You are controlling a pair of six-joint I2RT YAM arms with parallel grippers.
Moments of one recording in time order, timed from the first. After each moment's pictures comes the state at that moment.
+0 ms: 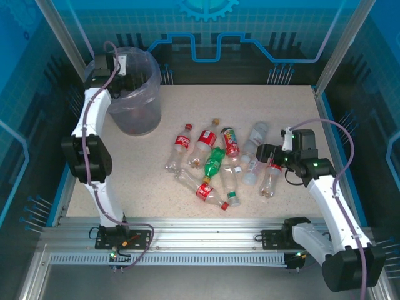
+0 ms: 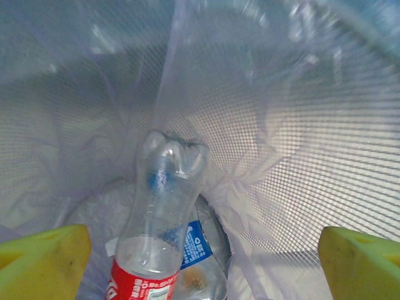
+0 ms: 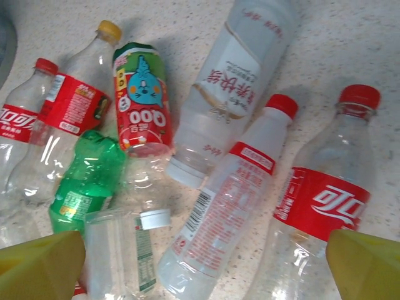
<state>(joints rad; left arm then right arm) 0.13 1.97 1.96 -0.63 0.24 -0.04 0.08 0.93 0.82 -0.73 -0.19 0.31</state>
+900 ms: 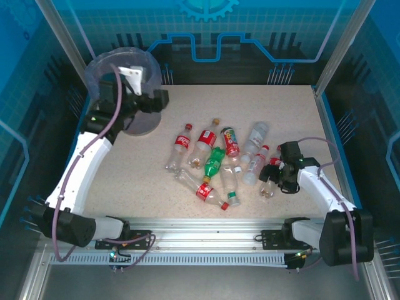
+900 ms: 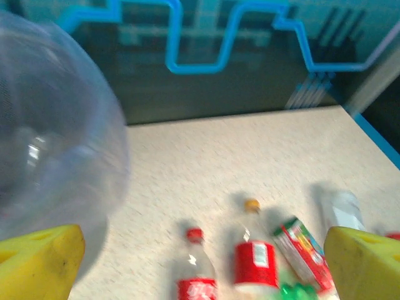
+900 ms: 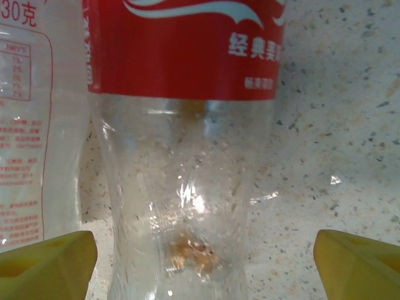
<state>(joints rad) -0.21 1.31 1.43 -0.54 0.16 -0.18 0.07 1.16 0.65 -0.82 -0.09 0.49</state>
